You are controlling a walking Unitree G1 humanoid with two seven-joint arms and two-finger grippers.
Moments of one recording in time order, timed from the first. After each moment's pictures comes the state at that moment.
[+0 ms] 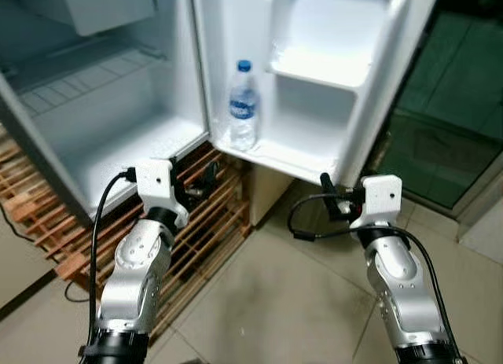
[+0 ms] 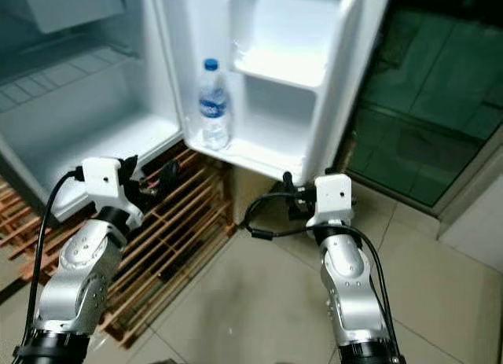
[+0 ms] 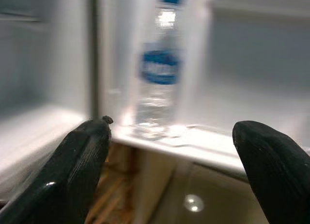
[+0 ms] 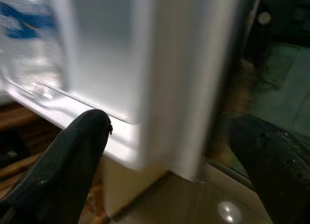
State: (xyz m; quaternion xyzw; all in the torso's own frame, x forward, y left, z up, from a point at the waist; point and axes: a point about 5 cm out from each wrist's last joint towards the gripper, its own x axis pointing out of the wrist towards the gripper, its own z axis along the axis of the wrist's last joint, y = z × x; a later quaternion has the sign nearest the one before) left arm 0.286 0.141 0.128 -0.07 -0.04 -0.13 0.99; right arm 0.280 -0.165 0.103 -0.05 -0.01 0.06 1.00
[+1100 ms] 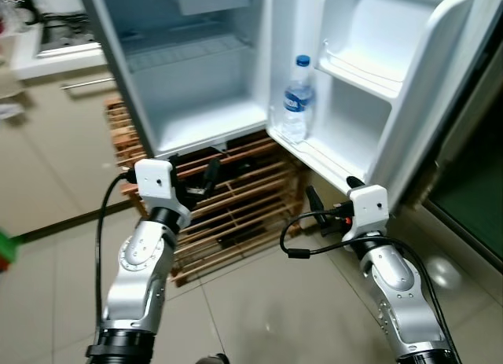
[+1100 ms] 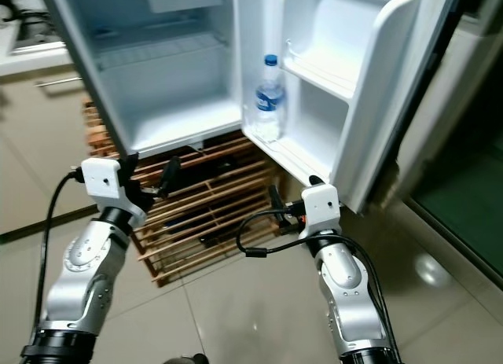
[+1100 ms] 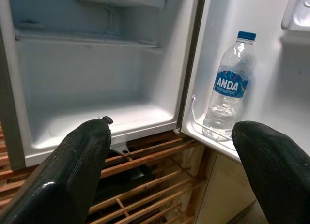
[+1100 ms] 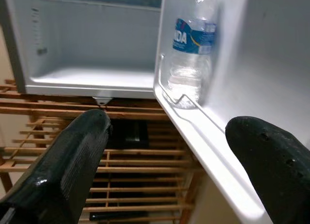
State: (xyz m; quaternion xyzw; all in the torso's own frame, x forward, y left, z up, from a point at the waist) left arm 0.287 0.139 0.125 -0.08 -0.05 -0.12 0.99; right arm 0.269 -0.150 0.092 -0.06 -0.01 0.13 0.99
